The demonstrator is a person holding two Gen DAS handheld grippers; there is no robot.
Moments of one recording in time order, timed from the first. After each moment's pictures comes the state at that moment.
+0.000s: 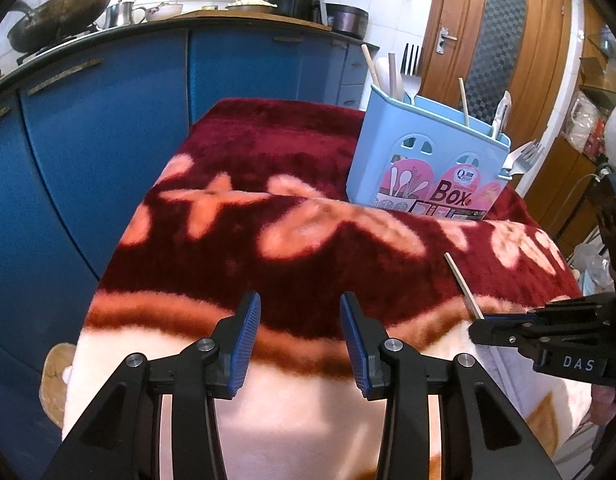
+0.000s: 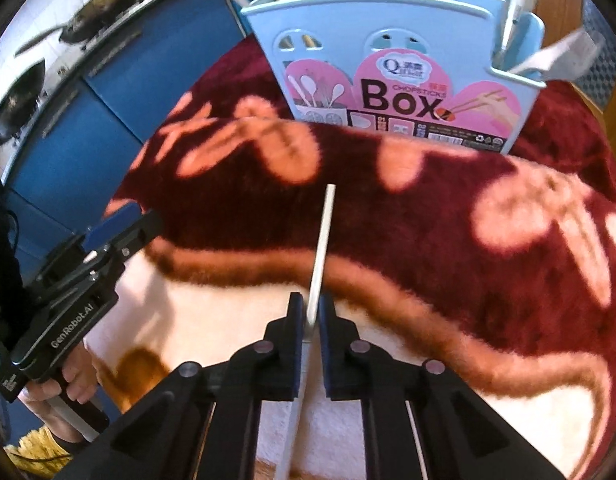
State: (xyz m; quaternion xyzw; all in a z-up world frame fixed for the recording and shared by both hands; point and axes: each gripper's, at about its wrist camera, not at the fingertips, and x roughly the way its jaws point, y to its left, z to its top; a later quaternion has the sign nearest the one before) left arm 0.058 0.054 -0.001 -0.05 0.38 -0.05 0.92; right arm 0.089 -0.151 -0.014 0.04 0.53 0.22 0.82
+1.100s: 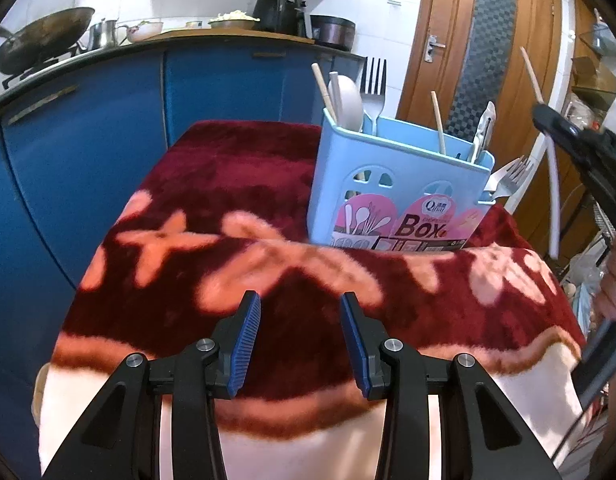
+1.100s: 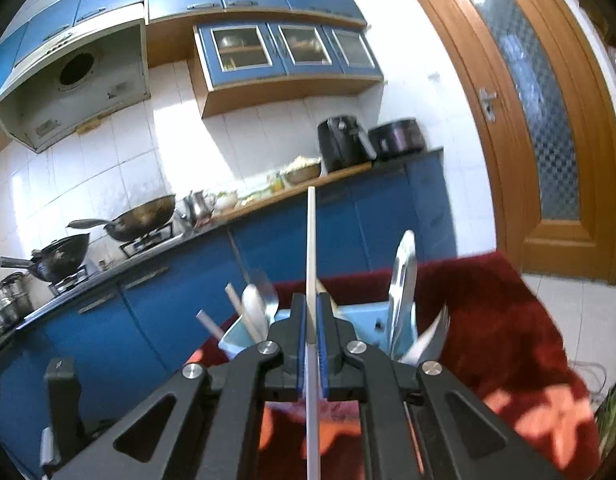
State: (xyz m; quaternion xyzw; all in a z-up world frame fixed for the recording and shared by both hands) left arm 0.082 0.014 0.015 -0.04 0.36 -0.07 0.93; right arm 0.113 -0.243 0.090 0.13 0.13 0.20 0.96
